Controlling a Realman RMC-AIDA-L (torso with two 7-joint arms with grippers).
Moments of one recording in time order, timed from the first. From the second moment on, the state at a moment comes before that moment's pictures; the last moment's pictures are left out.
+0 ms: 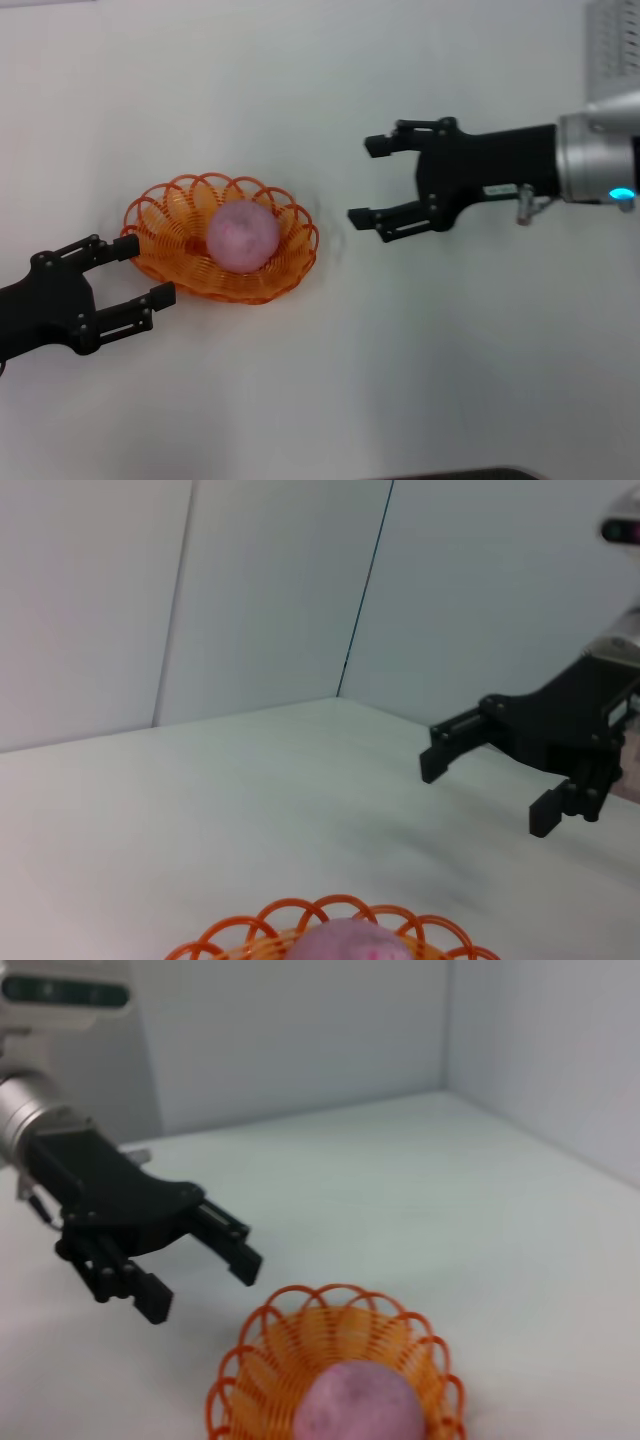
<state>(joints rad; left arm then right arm) -0.25 -2.16 0.55 0.73 2.05 1.69 -1.17 0.36 2.09 -1.23 -1.01 -1.84 -1.37 1.49</state>
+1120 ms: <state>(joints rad) -0.23 -2.15 0.51 0.73 2.06 1.69 -1.17 0.23 2.09 -0.79 -0.50 -1.74 -1.60 0.83</state>
